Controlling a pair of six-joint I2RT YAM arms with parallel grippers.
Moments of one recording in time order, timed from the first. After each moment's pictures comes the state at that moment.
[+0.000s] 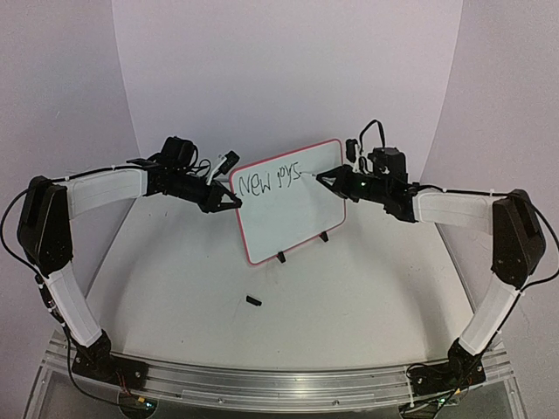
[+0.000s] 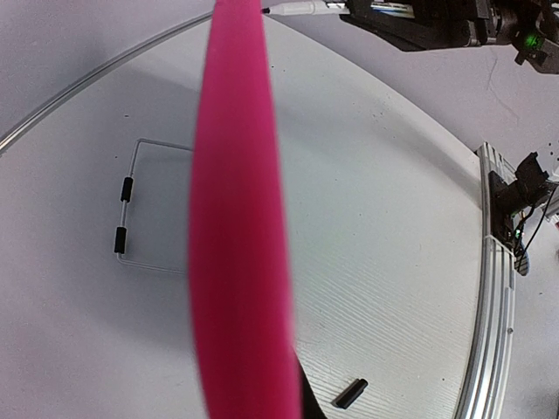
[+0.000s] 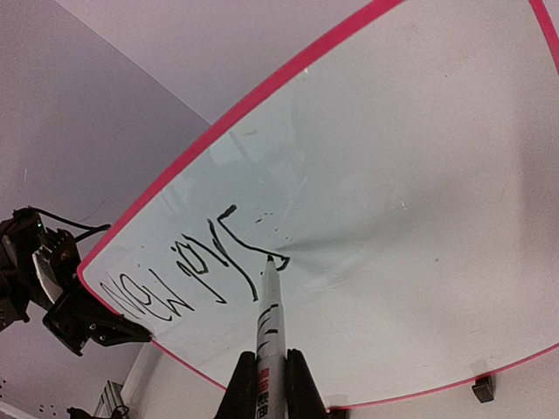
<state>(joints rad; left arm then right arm) -0.47 1.75 1.39 -0.37 0.70 0.19 0.48 1.75 1.22 0.28 -0.38 0.64</state>
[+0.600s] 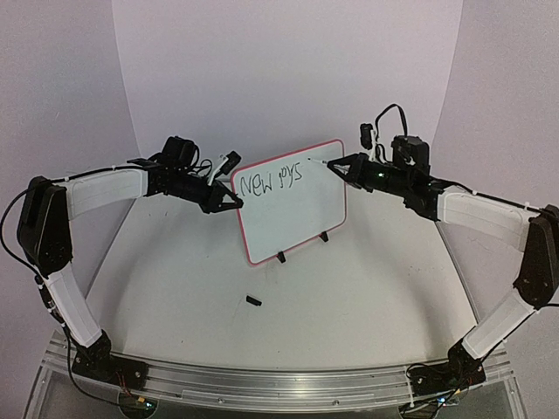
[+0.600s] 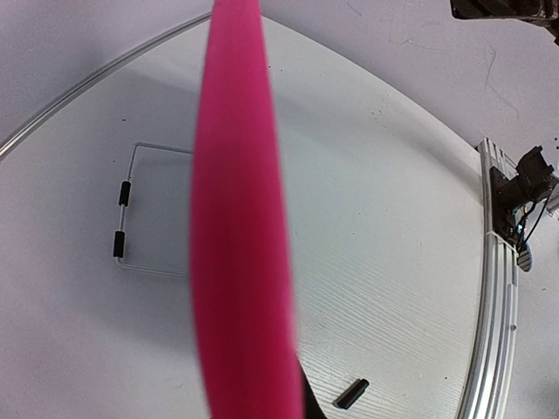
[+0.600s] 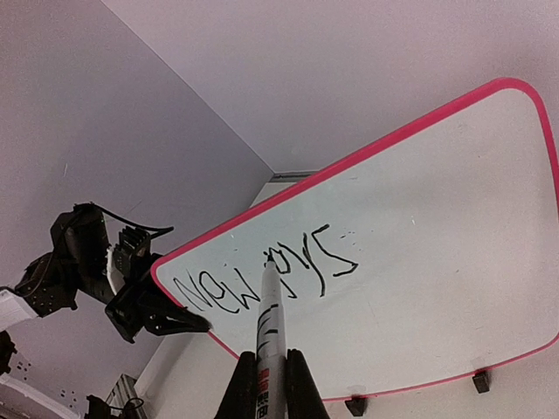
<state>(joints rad) -0.48 1.74 1.39 -0.37 0.69 0.21 0.48 1.55 1.18 0.18 -0.40 0.59</state>
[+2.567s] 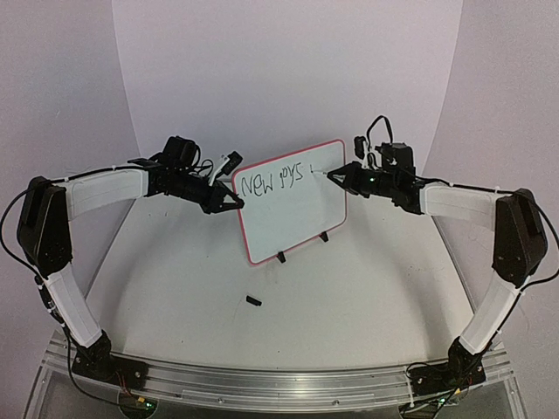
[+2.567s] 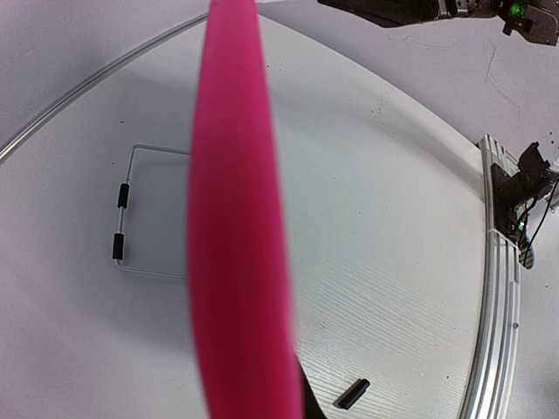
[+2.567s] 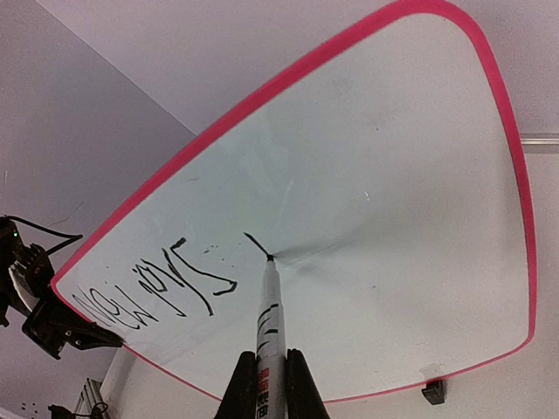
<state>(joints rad) -0.49 1.74 1.39 -0.37 0.68 0.21 0.41 1.75 1.27 0.17 -0.41 0.56</state>
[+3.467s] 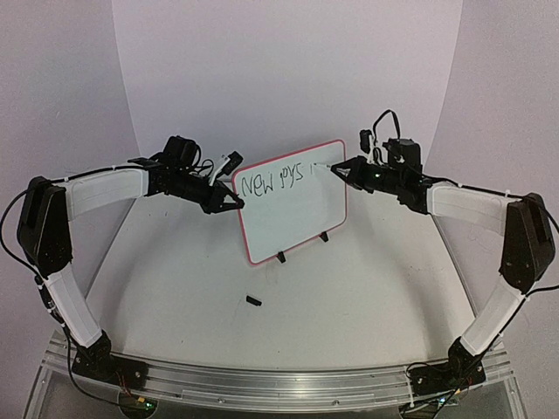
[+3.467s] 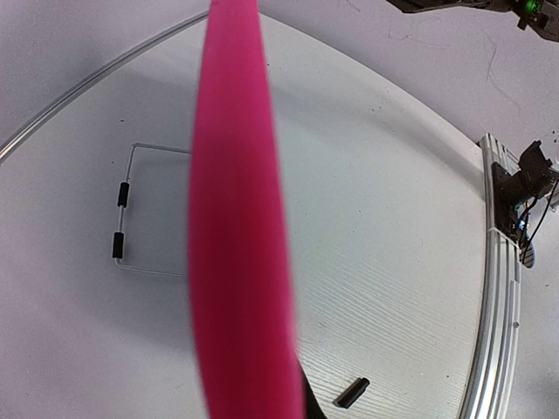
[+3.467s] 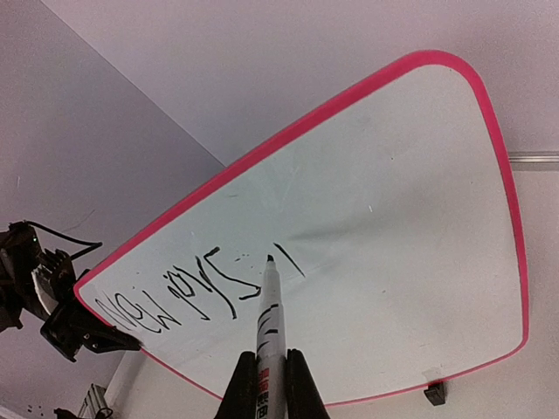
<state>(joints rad) -0.49 1.74 1.40 -0.38 0.68 0.22 0.41 1.68 1.25 0.18 -0.39 0.56</state>
